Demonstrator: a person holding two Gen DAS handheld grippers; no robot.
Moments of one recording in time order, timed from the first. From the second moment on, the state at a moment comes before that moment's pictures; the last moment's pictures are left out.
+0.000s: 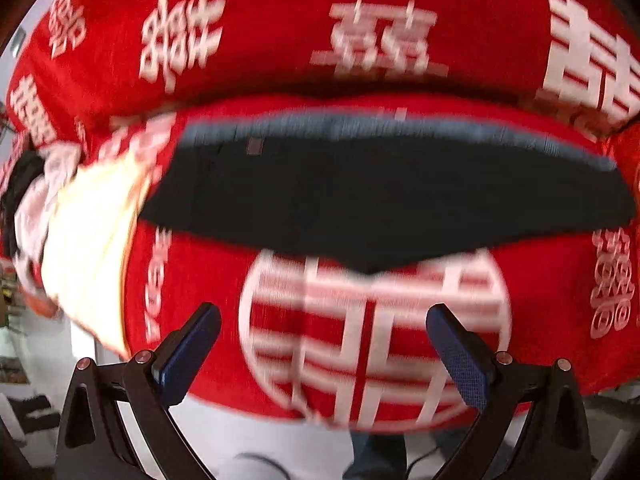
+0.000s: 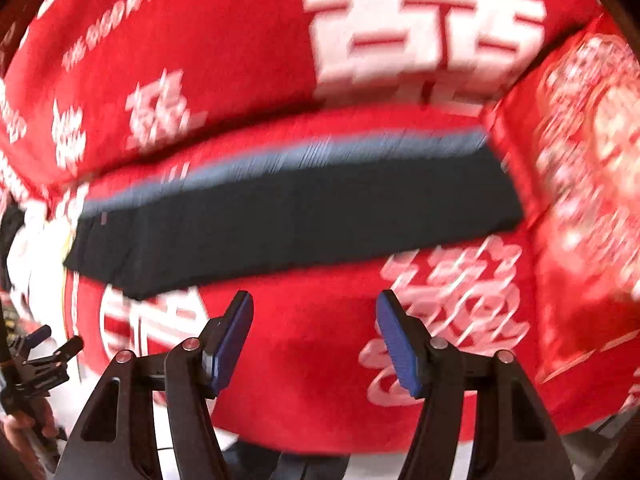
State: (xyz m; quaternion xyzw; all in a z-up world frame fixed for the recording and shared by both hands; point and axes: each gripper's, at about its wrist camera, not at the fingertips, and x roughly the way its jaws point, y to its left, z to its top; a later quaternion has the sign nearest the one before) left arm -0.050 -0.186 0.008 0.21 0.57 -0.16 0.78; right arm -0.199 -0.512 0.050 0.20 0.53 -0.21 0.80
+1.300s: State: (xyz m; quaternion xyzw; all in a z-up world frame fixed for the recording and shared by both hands) left arm -0.060 -0.234 0.005 0.13 0.63 -0.06 0.76; right arm -0.165 -0.589 -0.098 0.29 0.63 -0.18 0.70
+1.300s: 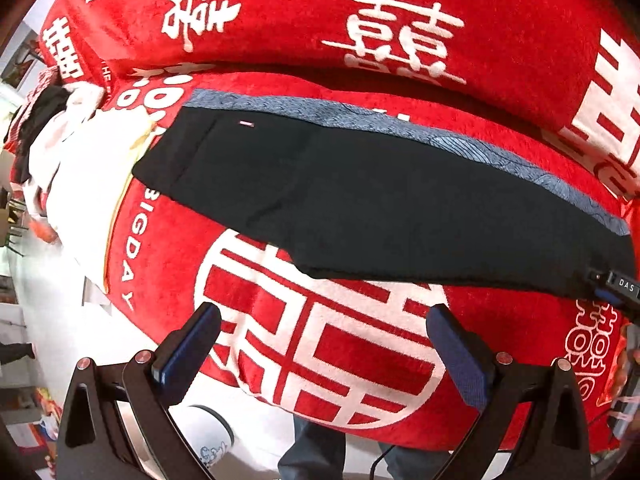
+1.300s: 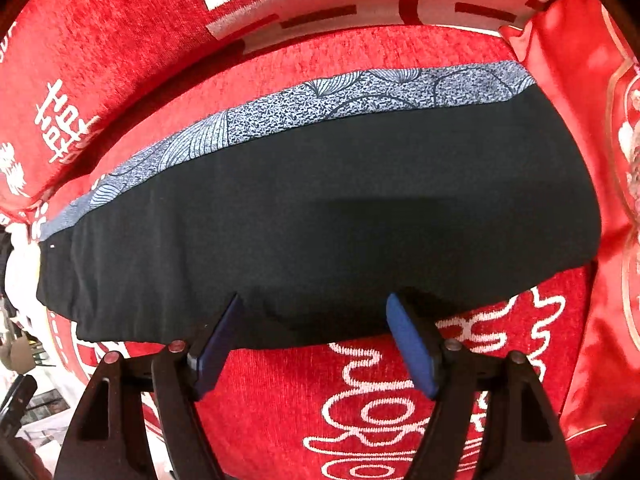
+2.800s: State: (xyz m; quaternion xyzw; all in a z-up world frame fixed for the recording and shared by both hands) left arm -0.037 -0.458 -0.062 0.22 0.58 -0.25 0.74; right arm -0.294 -0.654 -0.104 0.53 0.45 -0.22 0.69
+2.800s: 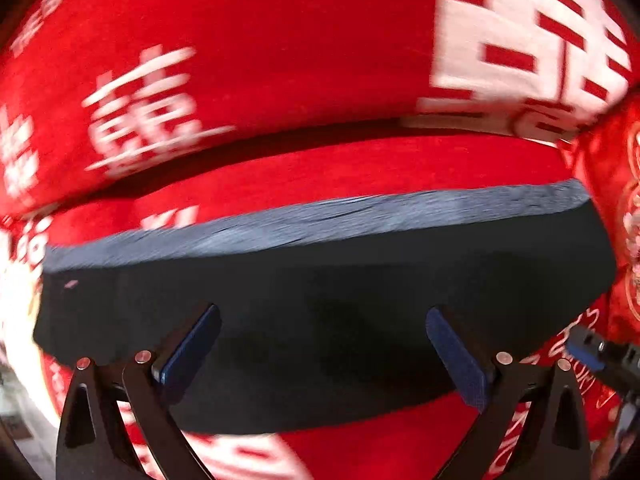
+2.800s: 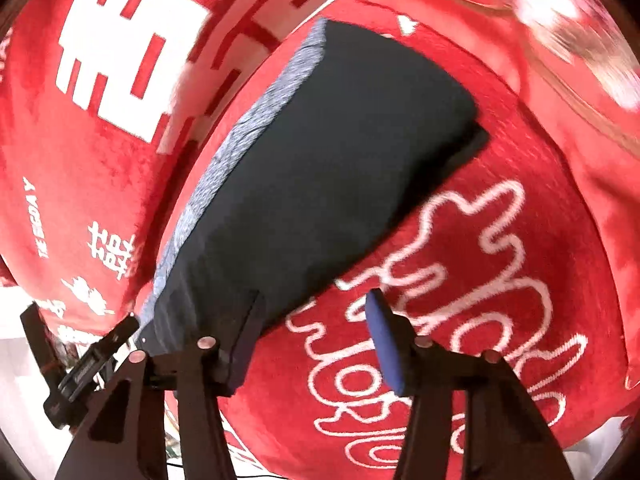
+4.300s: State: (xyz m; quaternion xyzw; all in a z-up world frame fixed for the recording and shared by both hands) left arm -0.053 -0.476 -0.124 0.23 0.60 -0.26 0.72; right arm -0.295 -0.701 -0.113 0.55 0.33 -0.22 0.73
